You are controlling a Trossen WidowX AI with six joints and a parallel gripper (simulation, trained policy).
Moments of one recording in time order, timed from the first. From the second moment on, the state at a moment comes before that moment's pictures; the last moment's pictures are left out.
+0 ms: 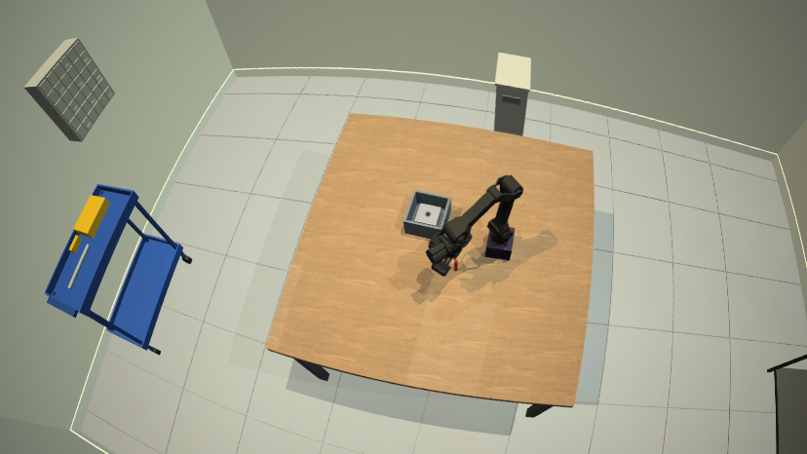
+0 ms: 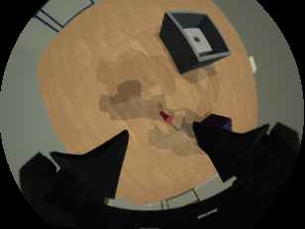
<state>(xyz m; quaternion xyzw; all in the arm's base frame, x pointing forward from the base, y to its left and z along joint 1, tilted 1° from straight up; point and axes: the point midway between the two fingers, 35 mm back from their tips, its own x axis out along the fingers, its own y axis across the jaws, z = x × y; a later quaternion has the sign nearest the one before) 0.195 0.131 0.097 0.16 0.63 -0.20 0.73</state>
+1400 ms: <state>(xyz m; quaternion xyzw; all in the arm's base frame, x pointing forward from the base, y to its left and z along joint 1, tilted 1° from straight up) 0.161 0.097 -0.033 0.28 0.63 -0.37 0.63</state>
